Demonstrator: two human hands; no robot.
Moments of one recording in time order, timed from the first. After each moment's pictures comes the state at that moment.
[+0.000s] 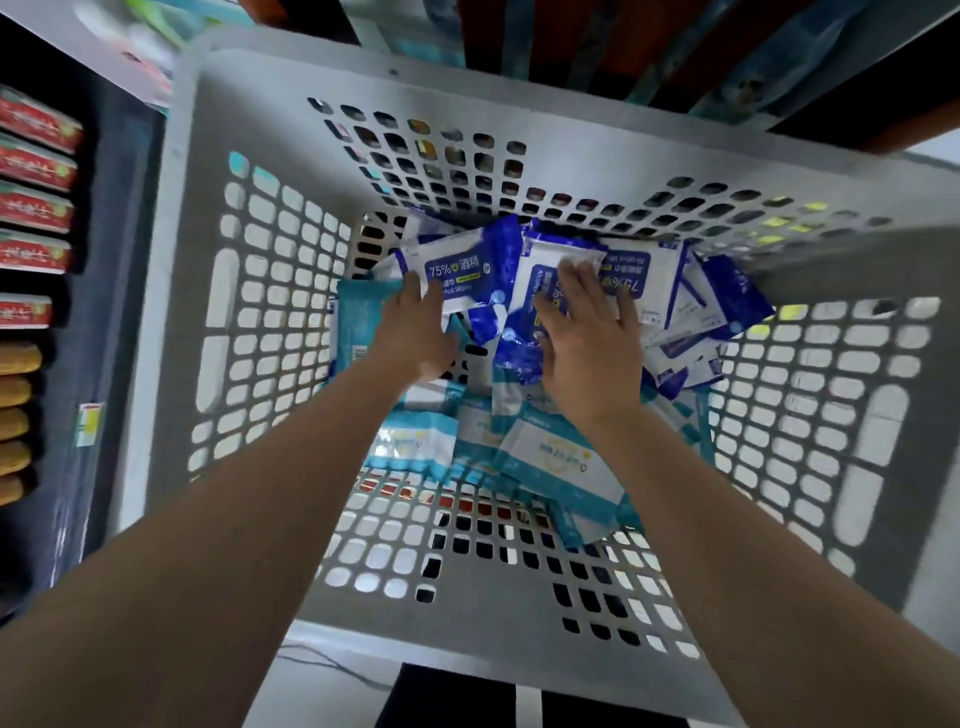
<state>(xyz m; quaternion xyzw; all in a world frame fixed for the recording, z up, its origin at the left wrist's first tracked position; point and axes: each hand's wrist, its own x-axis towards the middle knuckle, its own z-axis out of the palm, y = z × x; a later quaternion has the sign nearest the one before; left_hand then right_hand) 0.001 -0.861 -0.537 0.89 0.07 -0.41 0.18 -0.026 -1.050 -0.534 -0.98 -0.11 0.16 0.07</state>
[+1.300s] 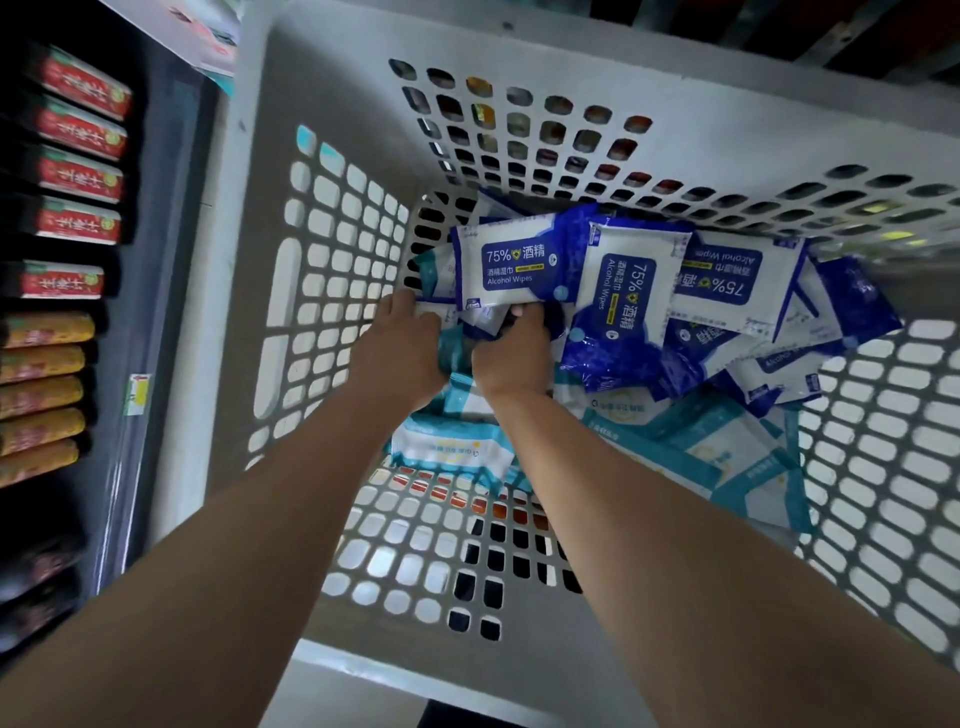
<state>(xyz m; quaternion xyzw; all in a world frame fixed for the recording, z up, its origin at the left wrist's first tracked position) -0.027 -0.798 -0.547 0.93 0.04 -0.36 0.05 -0.024 -0.910 -0.571 -0.79 0.31 0.33 0.41</state>
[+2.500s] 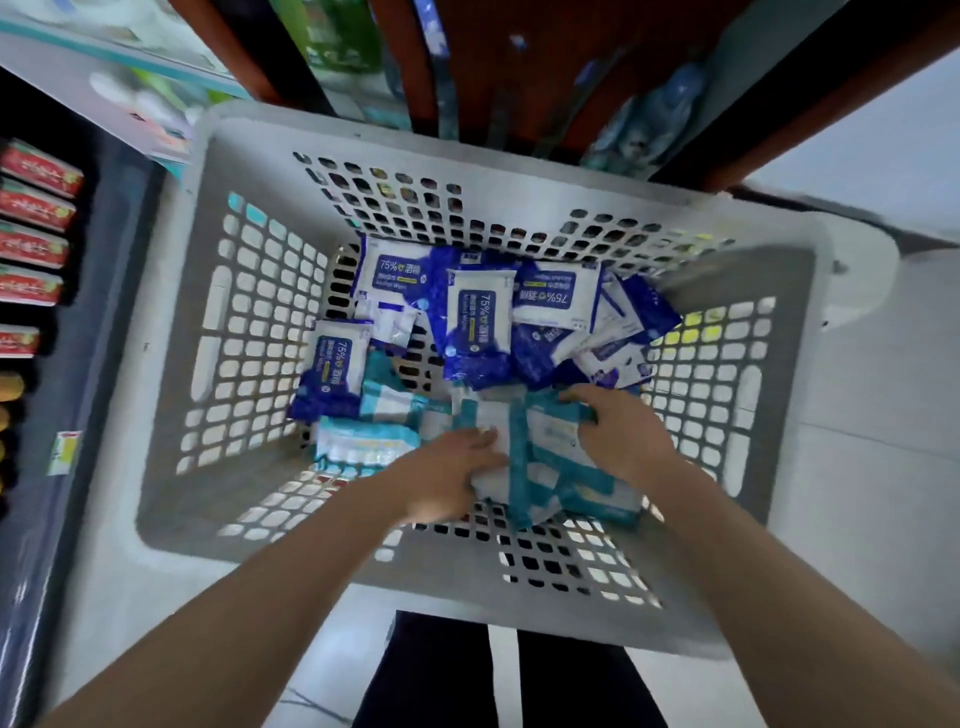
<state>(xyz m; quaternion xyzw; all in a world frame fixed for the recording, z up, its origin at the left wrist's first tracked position) -0.103 -0.913 -0.472 0.80 -0.18 -0.52 0.23 -0.069 -1.129 -0.457 -0.87 0.09 0.43 0.23</state>
